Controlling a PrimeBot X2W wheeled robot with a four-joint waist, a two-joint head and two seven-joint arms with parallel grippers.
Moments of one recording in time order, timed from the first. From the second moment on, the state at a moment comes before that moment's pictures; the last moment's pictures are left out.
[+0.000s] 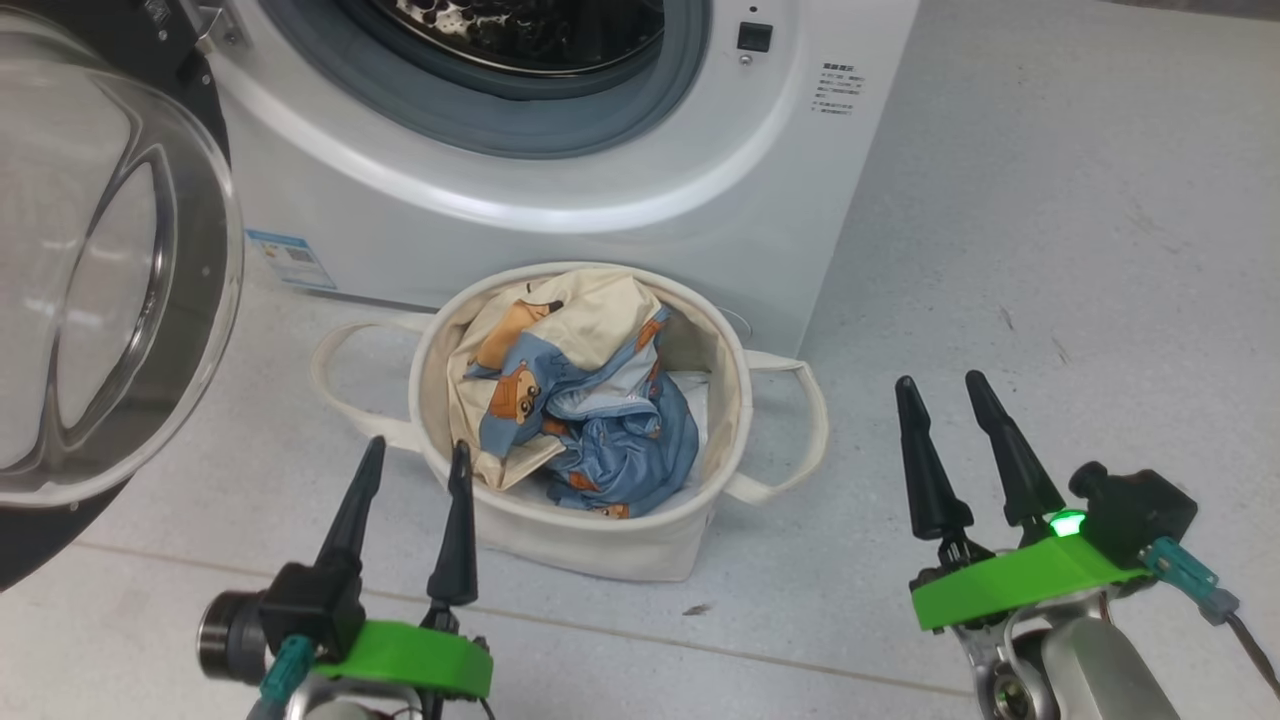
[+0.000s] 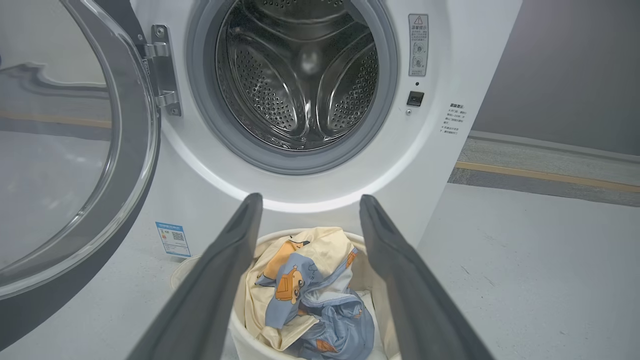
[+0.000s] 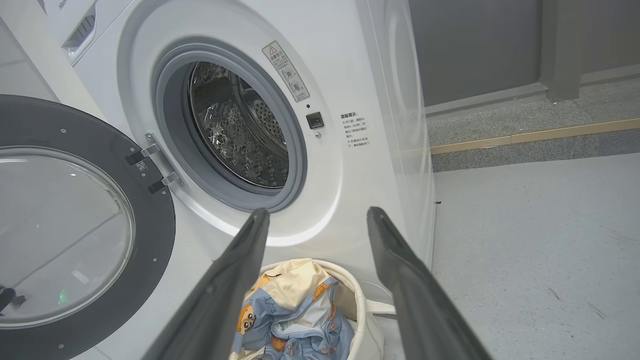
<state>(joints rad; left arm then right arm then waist) -0.14 0.04 -0.17 0.17 -0.13 0.06 -0.25 -0.18 -0.05 0.14 0.16 0.36 0.13 -0.25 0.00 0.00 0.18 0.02</state>
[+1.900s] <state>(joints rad) -0.06 0.04 -0.25 0.14 -0.20 0.14 -0.25 -0.14 -0.05 0.27 0.18 0.28 0.13 -0.25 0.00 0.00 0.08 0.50</state>
